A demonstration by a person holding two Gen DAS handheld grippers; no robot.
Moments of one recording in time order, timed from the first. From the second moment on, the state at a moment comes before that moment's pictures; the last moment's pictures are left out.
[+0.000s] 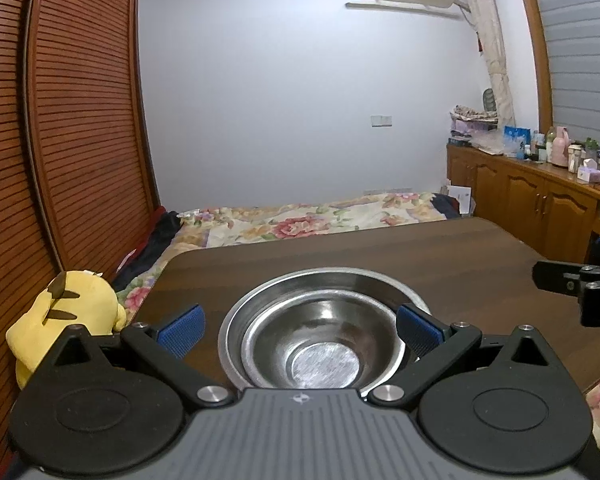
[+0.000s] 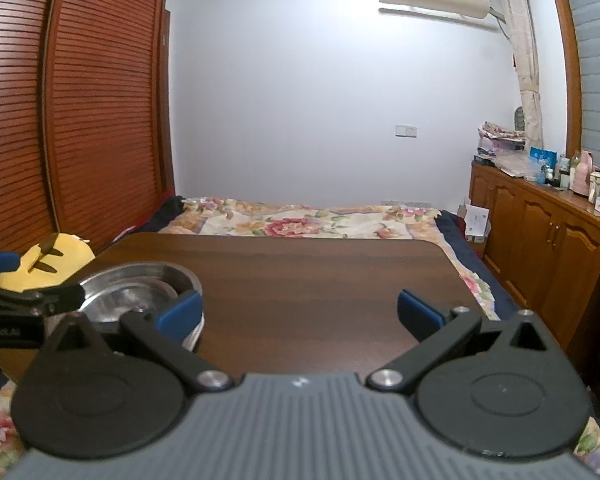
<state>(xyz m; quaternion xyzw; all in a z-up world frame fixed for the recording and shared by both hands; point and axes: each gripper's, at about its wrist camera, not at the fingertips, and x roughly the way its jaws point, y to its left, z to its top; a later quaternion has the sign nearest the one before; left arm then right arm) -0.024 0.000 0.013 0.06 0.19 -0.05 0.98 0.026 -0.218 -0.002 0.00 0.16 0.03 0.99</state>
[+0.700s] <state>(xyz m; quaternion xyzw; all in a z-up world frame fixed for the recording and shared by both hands) -0.018 0.008 -0.014 0.06 0.22 -0.03 0.97 0.027 -0.218 -0.026 0.01 0.19 0.02 0.98</state>
